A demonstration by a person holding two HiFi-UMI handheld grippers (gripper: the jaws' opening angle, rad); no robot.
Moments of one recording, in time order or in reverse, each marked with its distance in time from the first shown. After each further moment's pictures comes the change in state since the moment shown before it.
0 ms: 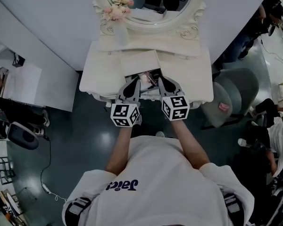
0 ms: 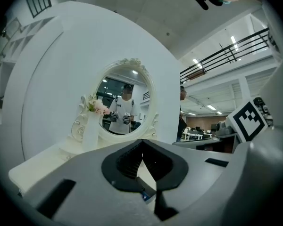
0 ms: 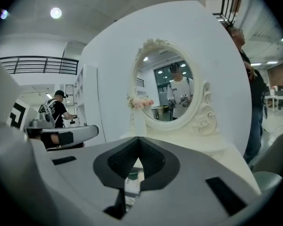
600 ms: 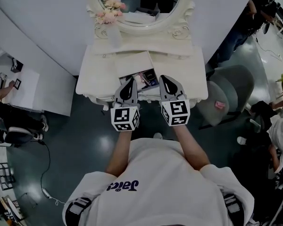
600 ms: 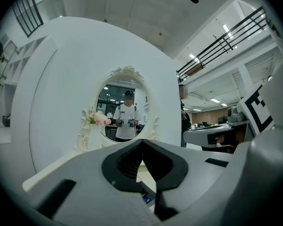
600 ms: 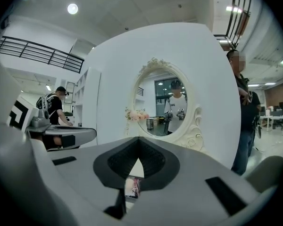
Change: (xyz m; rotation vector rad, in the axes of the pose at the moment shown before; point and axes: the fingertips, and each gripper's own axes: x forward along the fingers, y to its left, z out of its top) left arm -0.015 -0.034 0.029 0.118 -0.039 0.085; right arm -0.058 -0.006 0.047 -0.131 -0.119 -0.071
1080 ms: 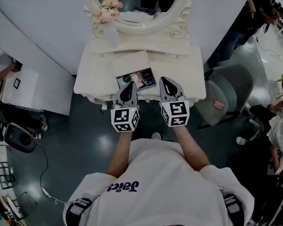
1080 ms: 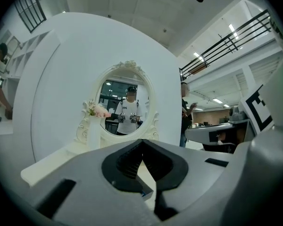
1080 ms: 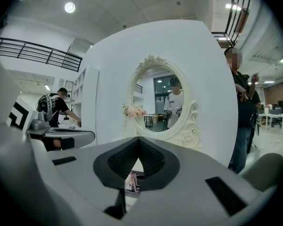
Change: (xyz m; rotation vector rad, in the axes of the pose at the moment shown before) left arm 0.002 -0.015 -0.025 -0.046 0.046 0.016; right arm -0.011 -0.017 -0.017 0.015 0.032 -0.006
